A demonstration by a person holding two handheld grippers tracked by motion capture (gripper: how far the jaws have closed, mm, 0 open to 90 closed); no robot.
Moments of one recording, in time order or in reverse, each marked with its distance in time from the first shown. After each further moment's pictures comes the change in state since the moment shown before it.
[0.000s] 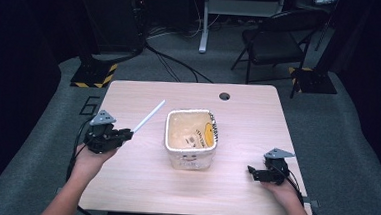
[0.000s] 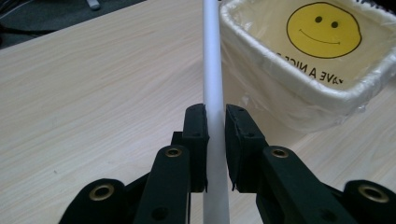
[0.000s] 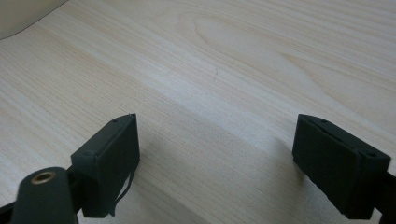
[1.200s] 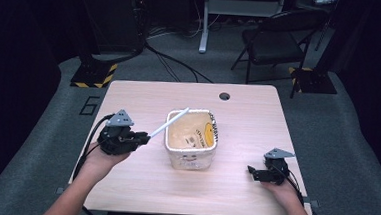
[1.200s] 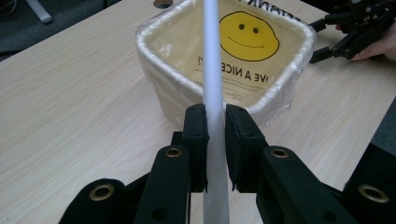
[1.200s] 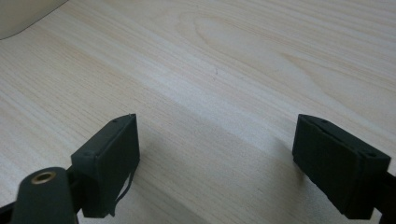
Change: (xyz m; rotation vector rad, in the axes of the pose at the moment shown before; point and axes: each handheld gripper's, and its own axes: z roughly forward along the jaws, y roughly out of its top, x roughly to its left) left arm -0.047 0.030 -0.002 0.042 -0.129 0.135; right arm 0.000 0.000 0.000 0.000 0.001 -0.001
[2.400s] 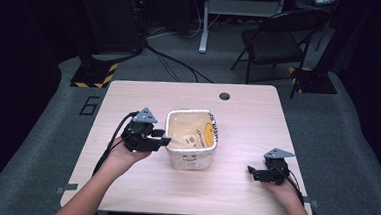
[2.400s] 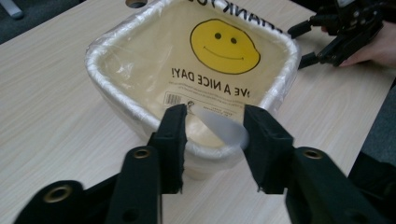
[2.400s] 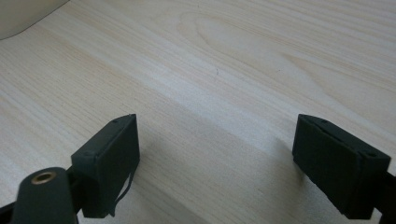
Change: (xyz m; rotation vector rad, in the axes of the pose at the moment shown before) left arm -0.015 0.024 0.041 0.022 -0.051 -0.015; right arm 0.000 0.000 0.000 0.000 0.004 -0.003
